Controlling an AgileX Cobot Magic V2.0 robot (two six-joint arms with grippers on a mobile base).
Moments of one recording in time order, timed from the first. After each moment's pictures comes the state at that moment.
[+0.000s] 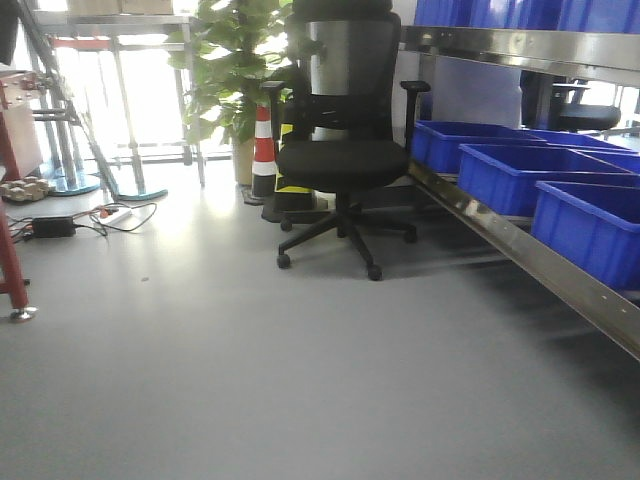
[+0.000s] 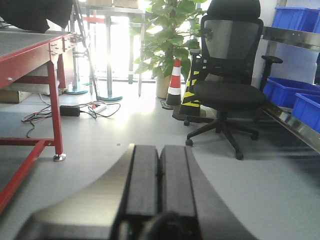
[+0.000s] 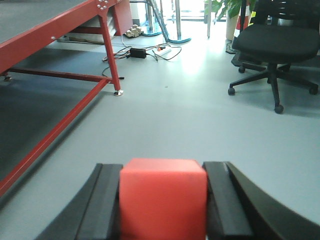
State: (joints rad) left arm 0.01 -0.01 0.03 0.00 0.01 -0.04; right arm 0.60 0.48 -0.74 -0.17 0.58 0.31
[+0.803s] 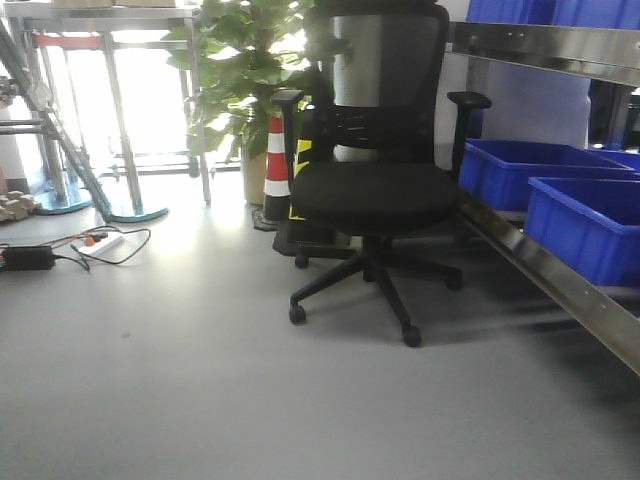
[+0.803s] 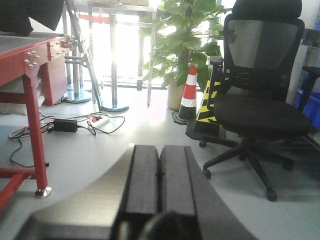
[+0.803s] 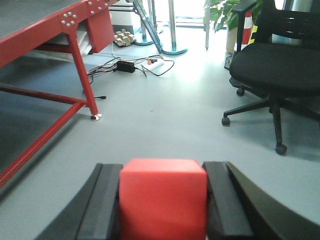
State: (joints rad) left arm 0.03 -0.01 0.03 0.00 0.01 -0.04; right arm 0.60 0.48 -0.74 -0.17 0.58 0.31
